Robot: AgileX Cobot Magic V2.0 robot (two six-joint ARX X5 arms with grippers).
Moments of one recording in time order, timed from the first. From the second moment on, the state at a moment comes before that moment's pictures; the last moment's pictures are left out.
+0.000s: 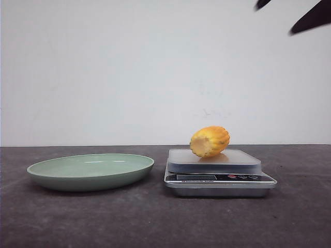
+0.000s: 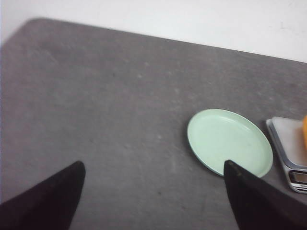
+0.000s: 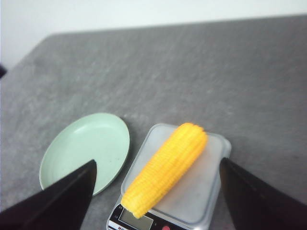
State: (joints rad) left arm -0.55 0.21 1.09 -1.30 -0.44 -0.42; right arm 0.32 0.97 0.87 -0.35 -0.28 0.27
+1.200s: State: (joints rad) left arm -0.55 0.15 0.98 -1.28 -0.29 -0.49; right arm 0.56 1.65 1.10 -0.38 0.04 0.32
